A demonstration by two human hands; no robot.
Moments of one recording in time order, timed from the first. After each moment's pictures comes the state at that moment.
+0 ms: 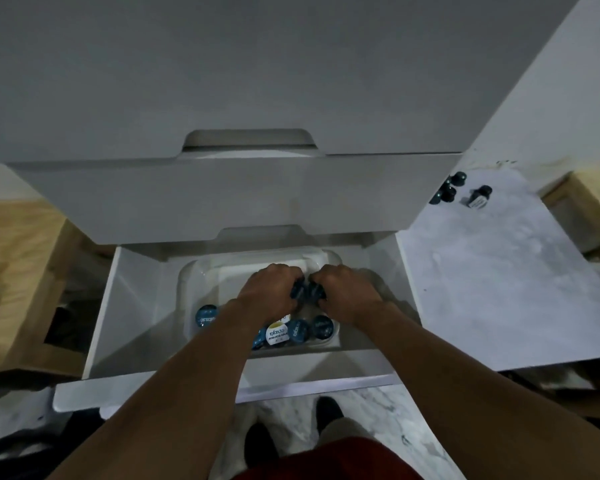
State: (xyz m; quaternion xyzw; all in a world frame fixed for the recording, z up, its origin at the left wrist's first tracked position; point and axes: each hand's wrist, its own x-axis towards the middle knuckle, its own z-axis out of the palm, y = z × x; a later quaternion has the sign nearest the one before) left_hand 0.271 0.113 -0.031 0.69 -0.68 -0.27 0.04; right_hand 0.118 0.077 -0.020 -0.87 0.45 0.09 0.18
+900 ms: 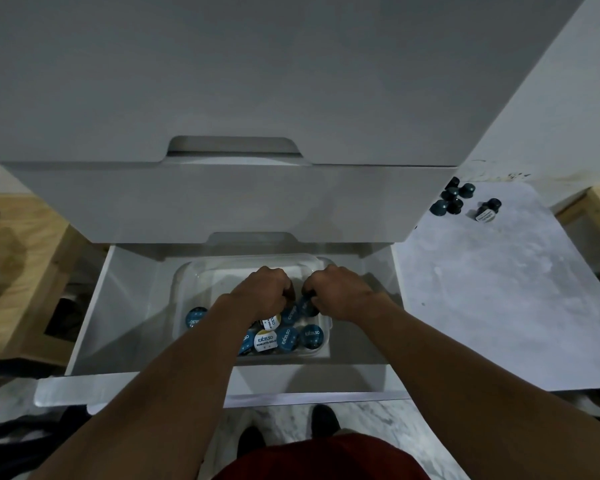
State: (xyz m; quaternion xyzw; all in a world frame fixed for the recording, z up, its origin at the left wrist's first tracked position) left_hand 0.273 0.099 -0.041 0.70 -0.64 -0.32 0.02; right_hand 0.115 0.054 -0.015 -0.89 0.40 0.10 0.20
